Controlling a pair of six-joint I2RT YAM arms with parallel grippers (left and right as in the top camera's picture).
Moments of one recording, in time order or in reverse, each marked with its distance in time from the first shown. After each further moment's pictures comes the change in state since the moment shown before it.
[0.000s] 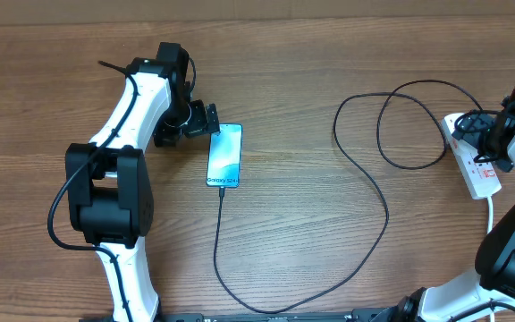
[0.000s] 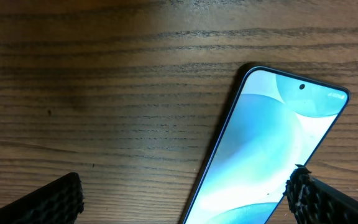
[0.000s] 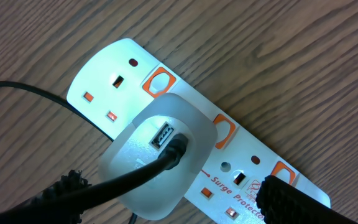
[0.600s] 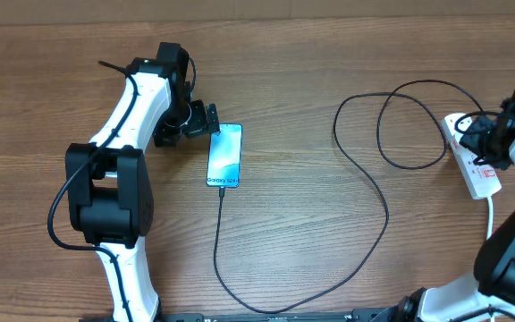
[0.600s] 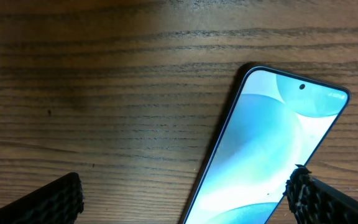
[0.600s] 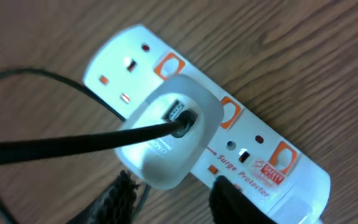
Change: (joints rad) left arm 0.000 0.000 0.000 0.000 0.000 0.000; right arm 0.000 -0.050 -0.002 -0.051 -0.036 0.003
